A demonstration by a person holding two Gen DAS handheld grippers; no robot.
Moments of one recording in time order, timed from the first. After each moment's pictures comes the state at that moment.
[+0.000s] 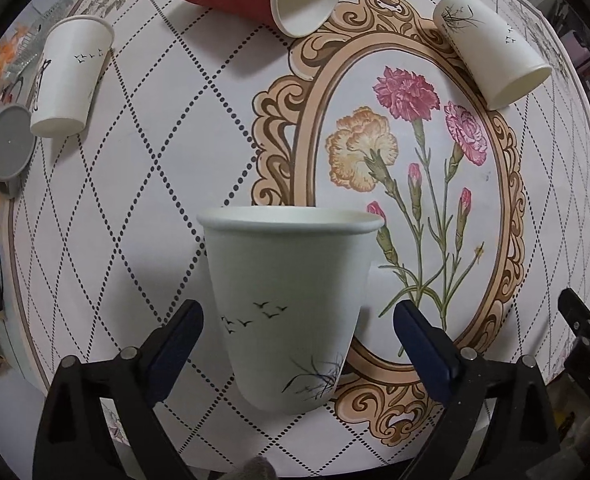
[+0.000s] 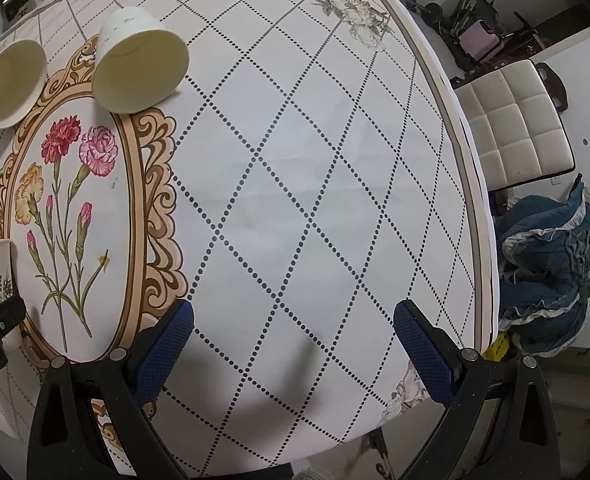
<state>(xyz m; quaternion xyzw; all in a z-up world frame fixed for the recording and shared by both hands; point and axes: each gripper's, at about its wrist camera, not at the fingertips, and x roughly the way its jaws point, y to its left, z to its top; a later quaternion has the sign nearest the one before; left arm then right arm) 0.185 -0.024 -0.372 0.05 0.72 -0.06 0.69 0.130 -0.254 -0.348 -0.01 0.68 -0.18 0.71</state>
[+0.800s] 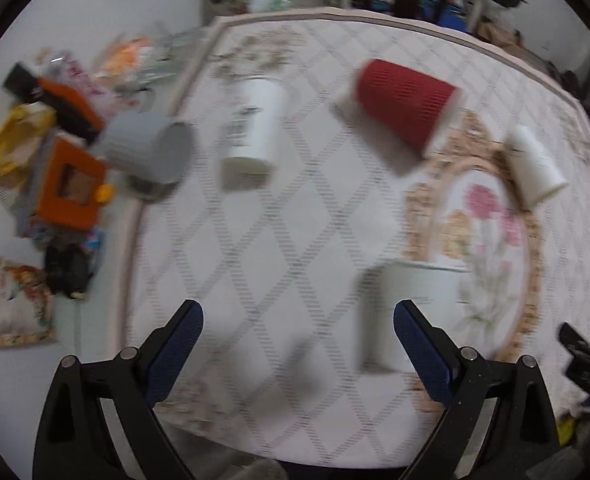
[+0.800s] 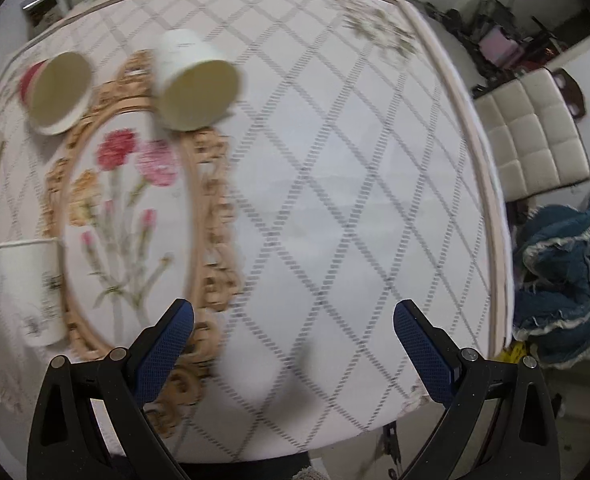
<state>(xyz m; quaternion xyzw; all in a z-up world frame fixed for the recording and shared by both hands) 0.166 0.043 -0.259 0.05 0.62 0.06 0.78 0.142 -0.219 -0.322 0.01 0.68 -0.13 0.73</state>
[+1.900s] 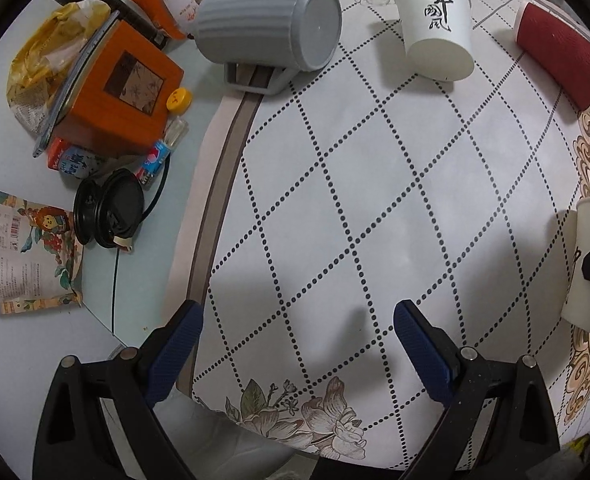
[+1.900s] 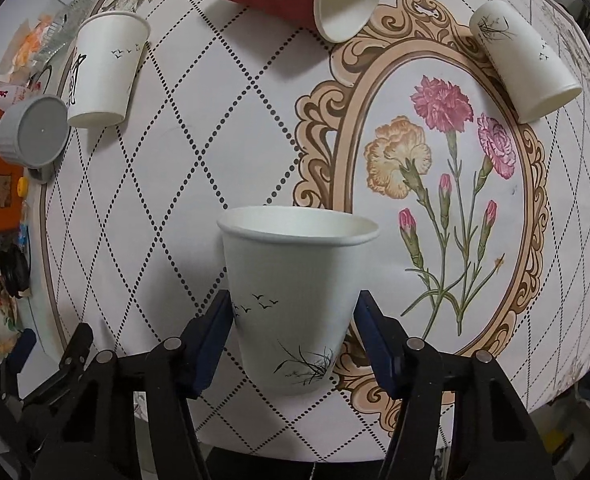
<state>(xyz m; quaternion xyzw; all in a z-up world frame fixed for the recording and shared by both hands) 0.138 0.162 -0.337 0.05 0.67 0.14 0.73 0.197 -0.020 -0.375 0.07 0.74 0.03 0.67</state>
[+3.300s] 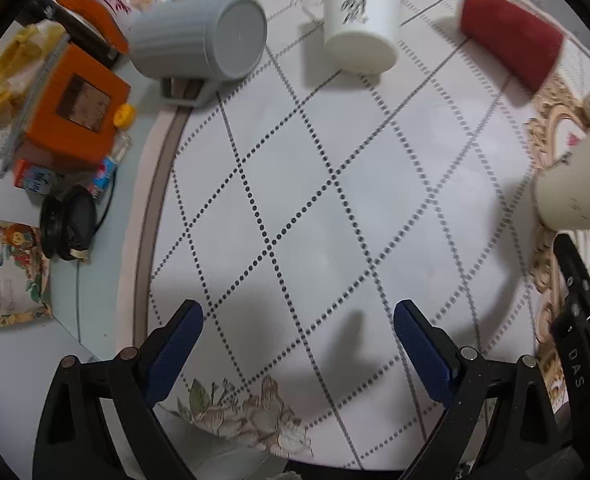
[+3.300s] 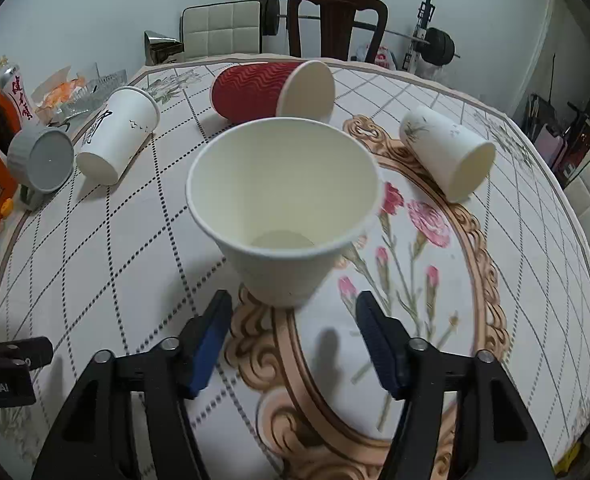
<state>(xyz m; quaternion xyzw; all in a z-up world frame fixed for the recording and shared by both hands) 0.114 0.120 -0.336 0.05 0.66 0.09 0.74 0.122 -0.034 -0.365 0.00 0.48 -0.02 0.87</state>
